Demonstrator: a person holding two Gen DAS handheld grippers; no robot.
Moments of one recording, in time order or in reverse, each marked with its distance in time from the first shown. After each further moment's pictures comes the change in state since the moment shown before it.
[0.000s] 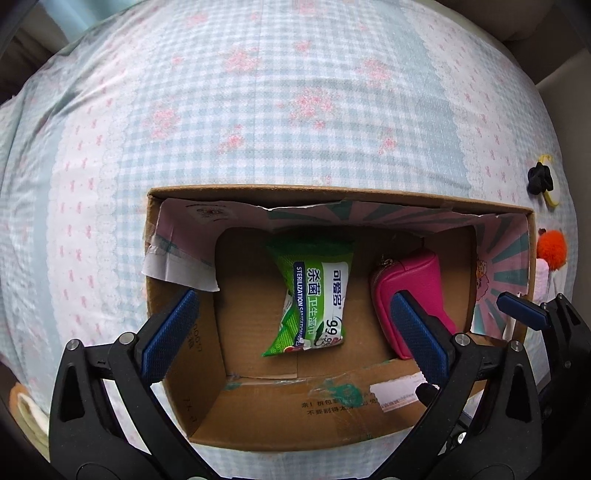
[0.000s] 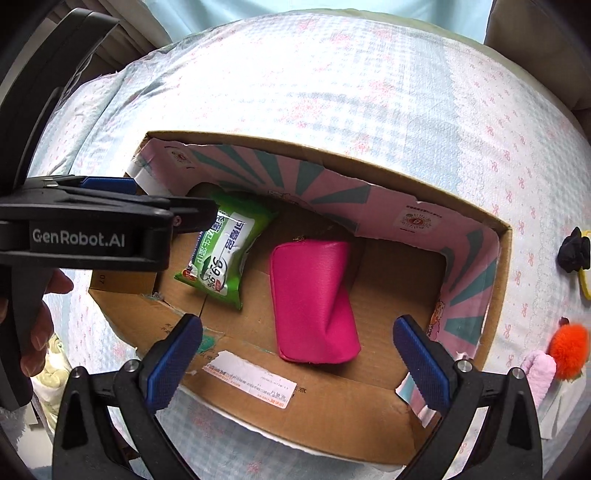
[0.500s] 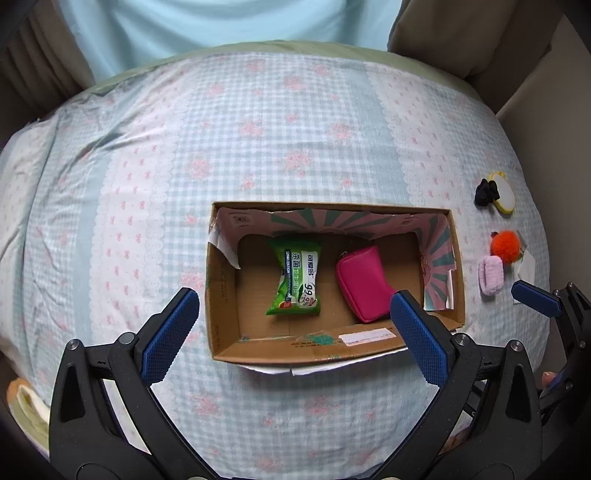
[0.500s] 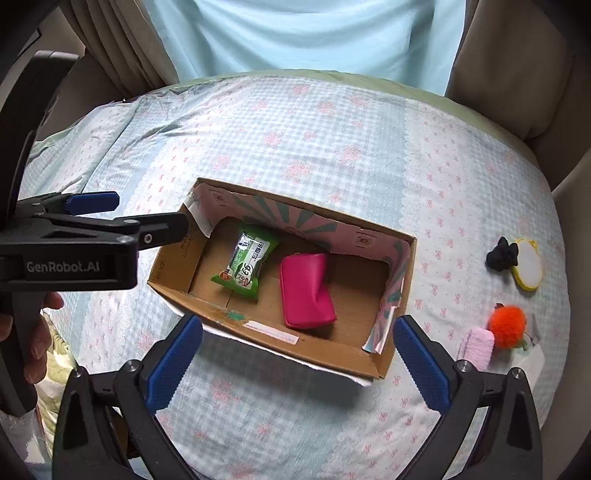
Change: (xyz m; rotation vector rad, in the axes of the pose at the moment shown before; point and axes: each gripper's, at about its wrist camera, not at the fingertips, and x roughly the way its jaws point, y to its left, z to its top) left arm -0.139 -0.006 -0.065 0.013 -0.217 -0.013; right arm -0.129 0.036 -0.043 0.006 -0.155 -0.107
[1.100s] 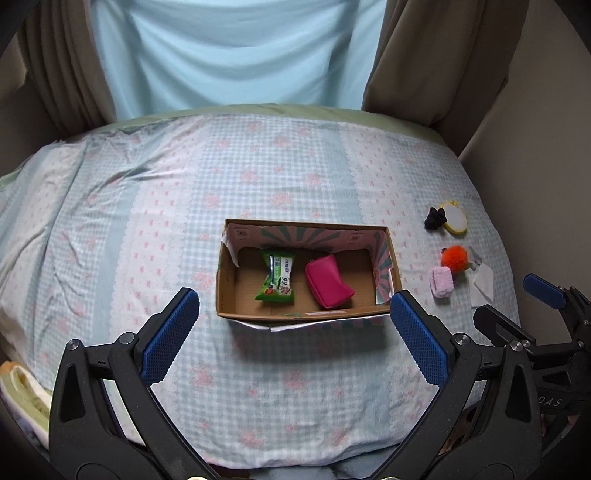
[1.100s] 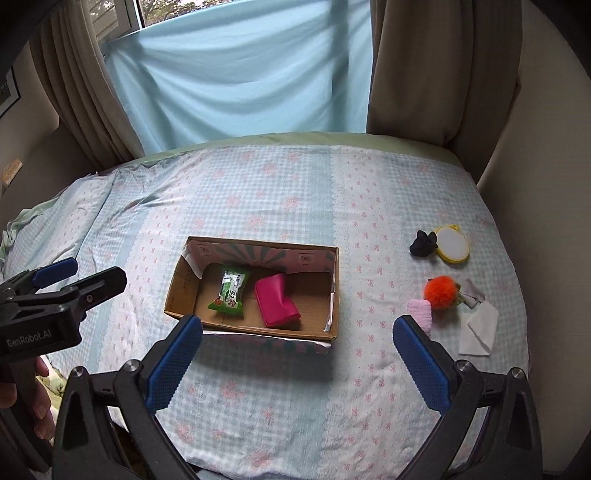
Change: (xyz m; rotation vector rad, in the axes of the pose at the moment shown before) left arm -0.145 -0.026 -0.071 -0.009 -0.213 -0.041; right arm -0.136 -0.010 -0.058 0.205 -0.227 -0.125
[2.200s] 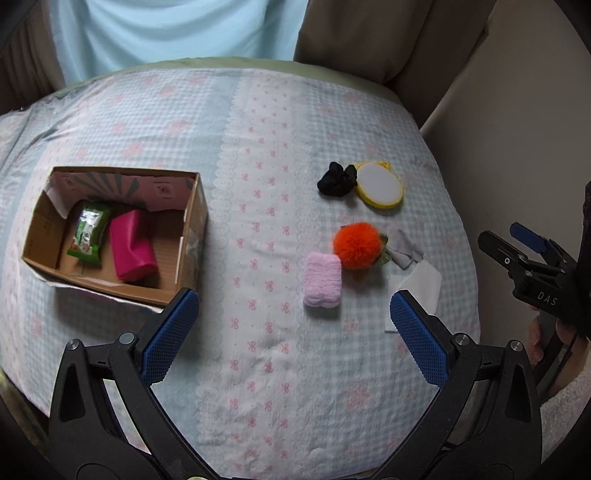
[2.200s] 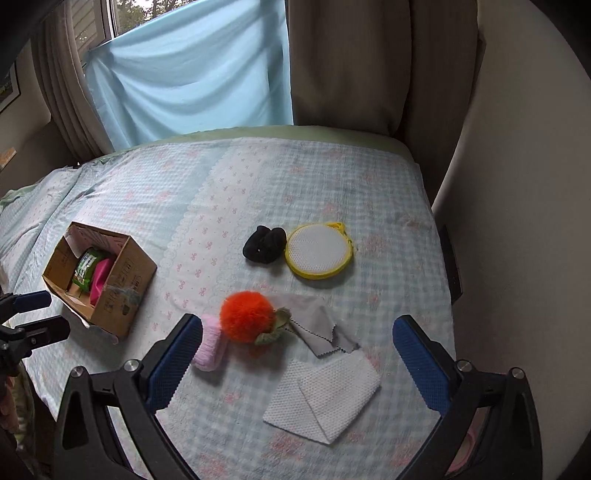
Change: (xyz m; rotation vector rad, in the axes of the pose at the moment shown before) left arm 0.173 -0.304 -0.048 -0.073 0.087 -0.049; right arm 0.126 -0.368 -0.010 -0.138 -0.046 0.049
